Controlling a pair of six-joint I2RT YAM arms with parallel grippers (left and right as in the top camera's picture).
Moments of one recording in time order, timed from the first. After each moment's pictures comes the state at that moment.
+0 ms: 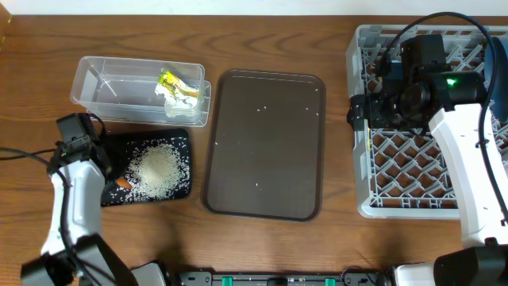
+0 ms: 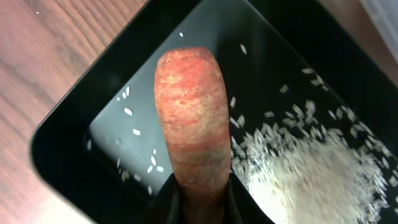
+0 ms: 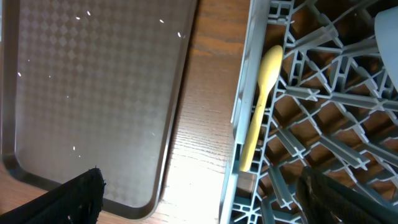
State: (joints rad) left arm 0.42 1.45 0.87 -0.69 -0.12 -0.45; right arm 0.10 1.58 1.52 -1.19 -0.18 0.05
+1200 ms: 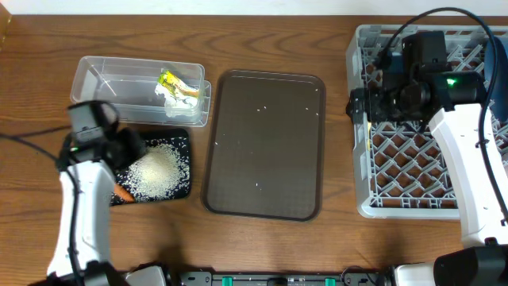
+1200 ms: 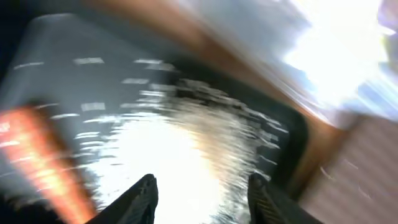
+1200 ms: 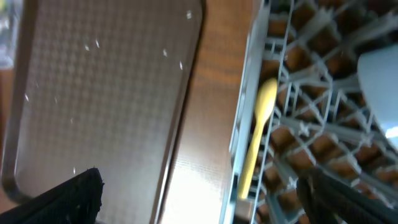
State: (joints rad) left arm 0.24 1.34 0.93 -0.71 0.10 -0.33; right arm 0.10 1.58 1.52 -1.09 -0.18 0.05
